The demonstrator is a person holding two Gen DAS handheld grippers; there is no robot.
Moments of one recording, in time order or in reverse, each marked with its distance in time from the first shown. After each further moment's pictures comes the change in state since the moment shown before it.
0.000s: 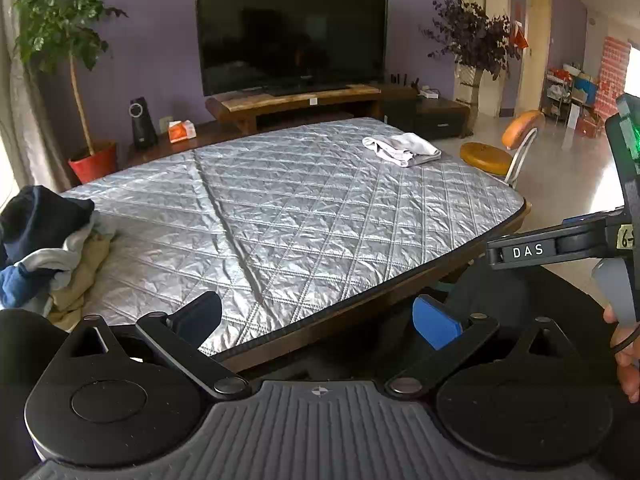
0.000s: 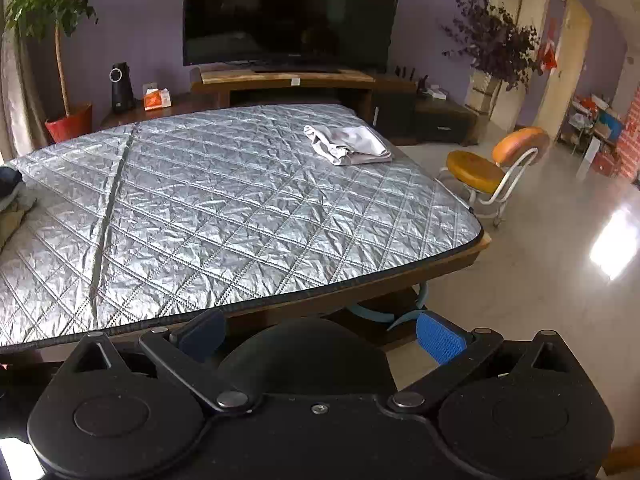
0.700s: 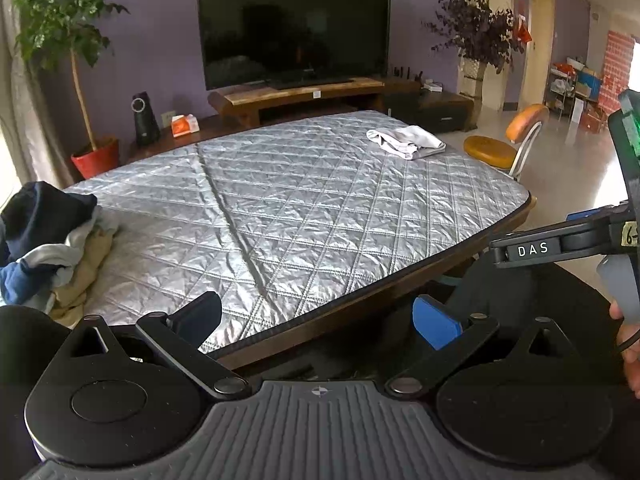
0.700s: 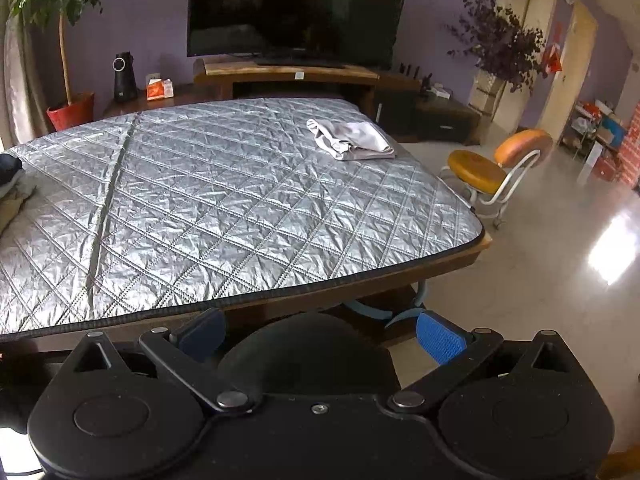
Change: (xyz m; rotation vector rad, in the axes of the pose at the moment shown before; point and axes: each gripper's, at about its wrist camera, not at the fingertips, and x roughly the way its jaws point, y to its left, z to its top) left arm 0.005 0.001 0.000 0.003 0.022 0.013; right arm 0.004 0.000 0.000 -0.026 0.018 -0.002
